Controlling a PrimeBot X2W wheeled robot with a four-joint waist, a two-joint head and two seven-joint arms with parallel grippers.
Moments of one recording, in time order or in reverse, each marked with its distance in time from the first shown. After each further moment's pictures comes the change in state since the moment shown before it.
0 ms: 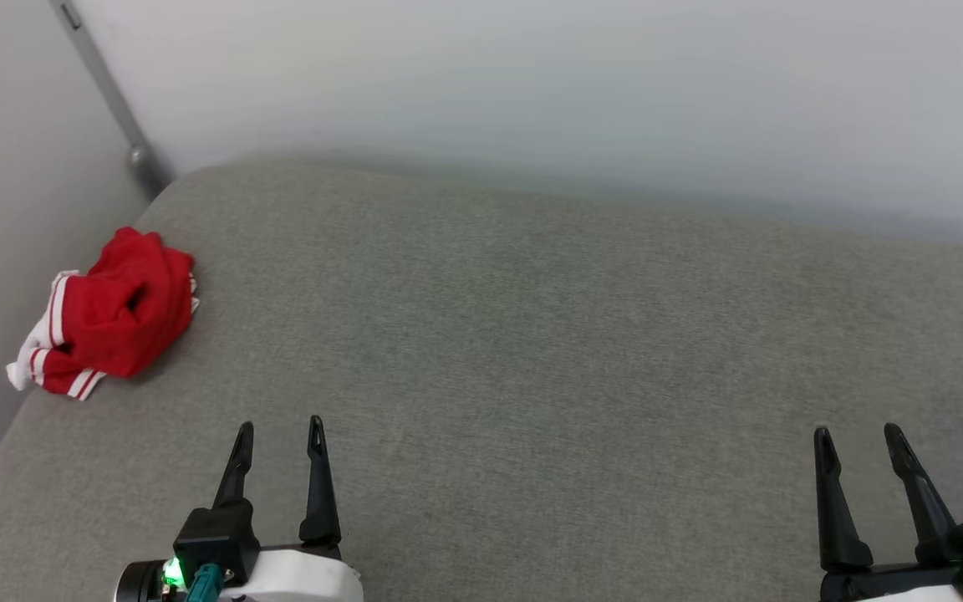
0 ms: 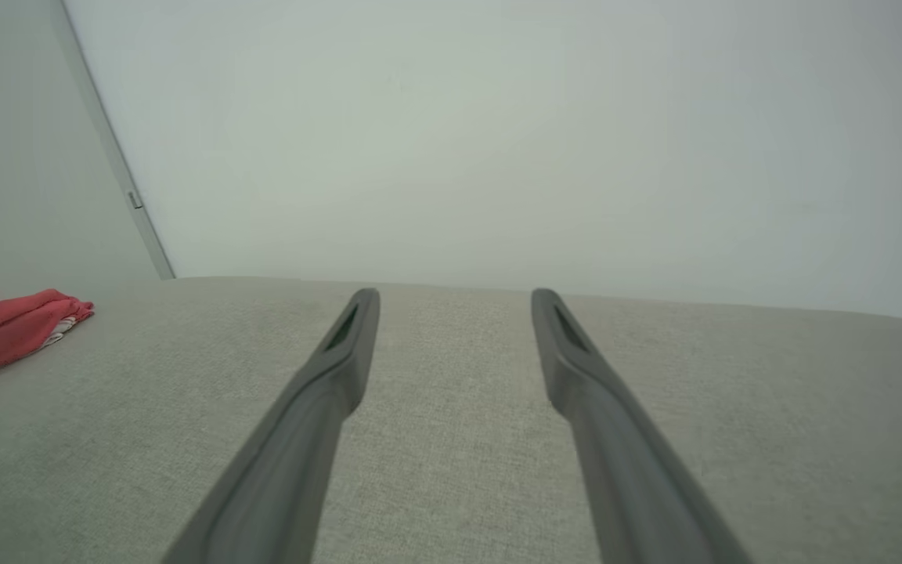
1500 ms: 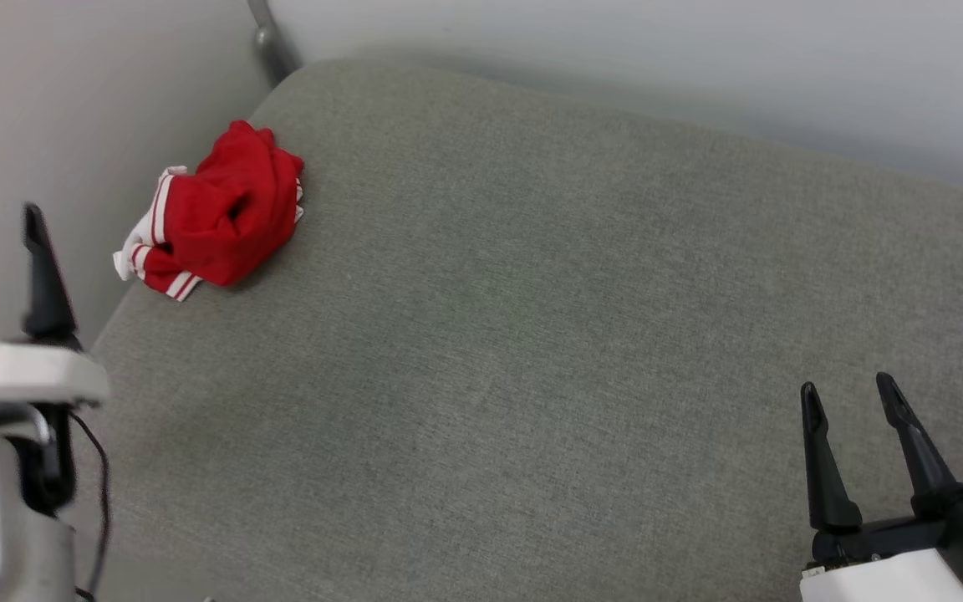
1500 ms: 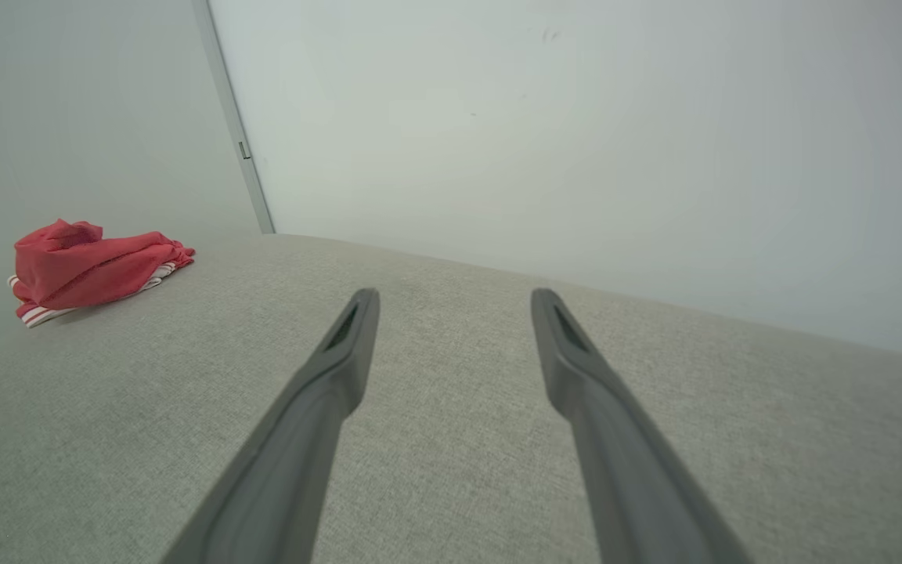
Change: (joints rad) left arm -0.381 0.208 0.319 0.177 -0.055 -0.153 0.000; right arm -0.059 0.000 0.024 -0.034 -0.091 0.000 0.000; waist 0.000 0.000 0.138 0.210
